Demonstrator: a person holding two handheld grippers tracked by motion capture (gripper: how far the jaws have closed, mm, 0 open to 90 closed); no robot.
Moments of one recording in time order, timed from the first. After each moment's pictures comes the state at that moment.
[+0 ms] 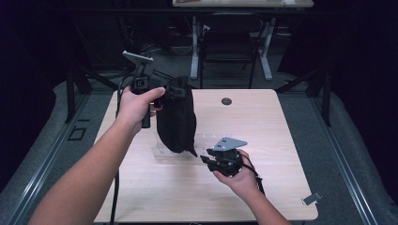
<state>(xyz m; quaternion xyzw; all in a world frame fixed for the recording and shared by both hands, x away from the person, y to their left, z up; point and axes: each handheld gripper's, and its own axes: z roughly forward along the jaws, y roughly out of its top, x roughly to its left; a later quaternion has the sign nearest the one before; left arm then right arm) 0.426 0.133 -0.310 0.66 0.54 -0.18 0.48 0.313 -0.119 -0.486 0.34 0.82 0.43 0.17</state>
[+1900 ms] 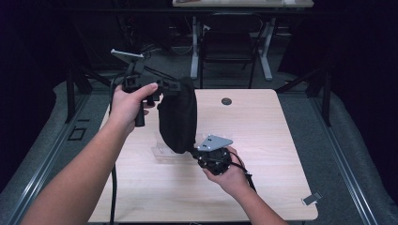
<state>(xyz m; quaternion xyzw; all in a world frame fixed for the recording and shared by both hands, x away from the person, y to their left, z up) 0.423 0.156 -0.305 0.64 0.54 -0.16 0.52 0.310 -0.088 -0.466 0.28 0.84 0.43 0.19</state>
